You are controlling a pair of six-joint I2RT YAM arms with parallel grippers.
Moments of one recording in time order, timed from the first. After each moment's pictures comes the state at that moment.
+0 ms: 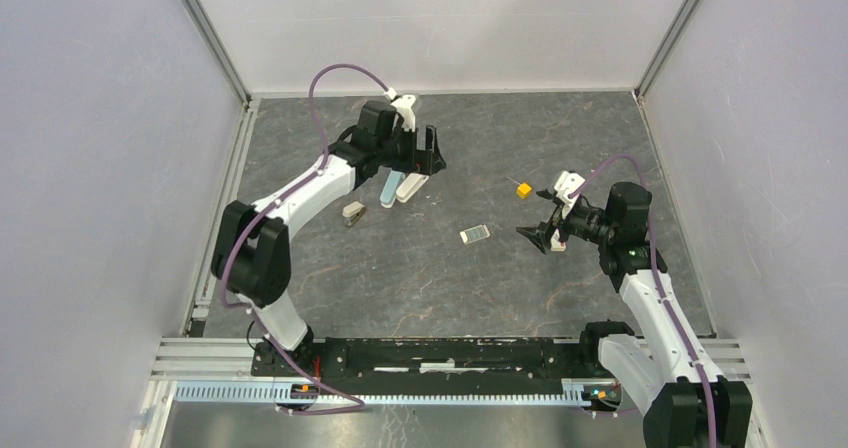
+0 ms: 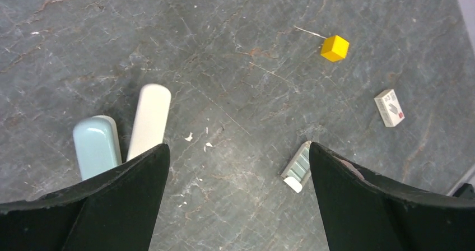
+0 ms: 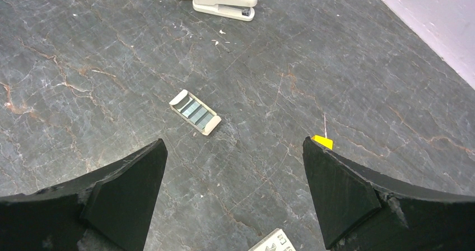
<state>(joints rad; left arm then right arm) -0.48 1.70 1.30 -0.21 0.27 -0.28 0.02 0.86 0.53 -0.08 -0.89 -0.51</state>
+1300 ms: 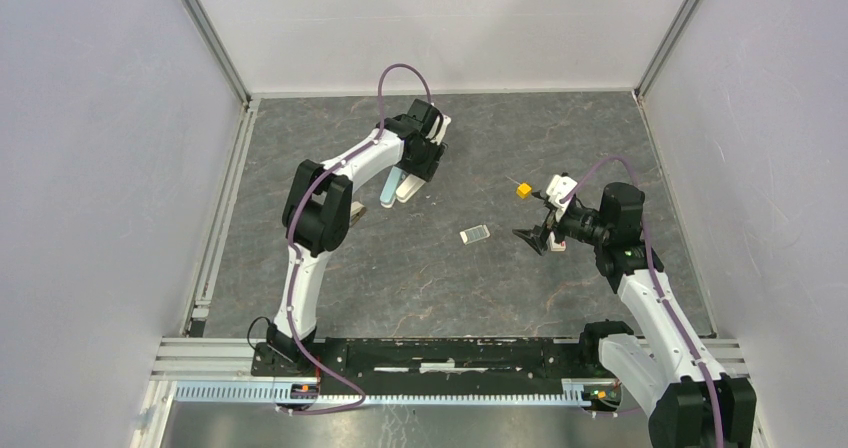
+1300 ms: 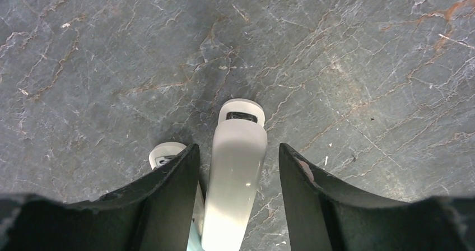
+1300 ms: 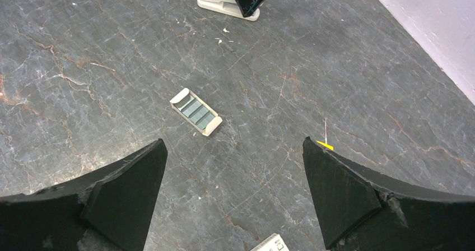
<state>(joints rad) -0.53 2.24 1.84 -0.66 -0.05 0.03 0.08 0.86 0.53 -0.08 -0.85 -0.55</state>
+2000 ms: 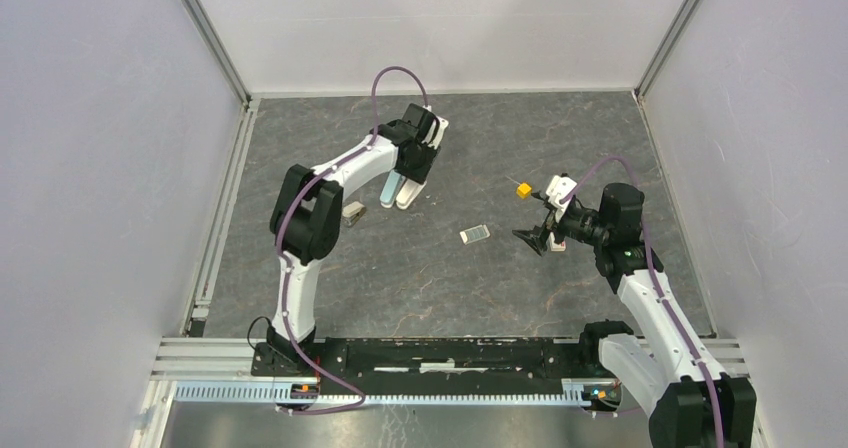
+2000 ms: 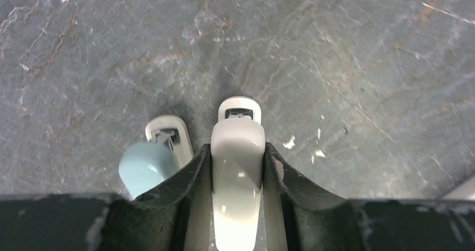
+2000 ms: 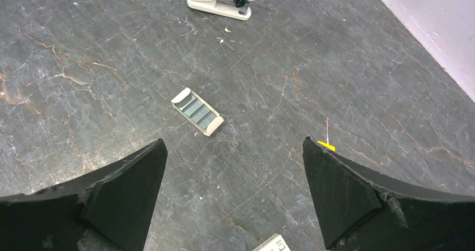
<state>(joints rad) -0.54 2.16 1.73 -0.61 -0.04 0.03 0.08 0.86 0.53 -0.08 -0.85 -0.55</state>
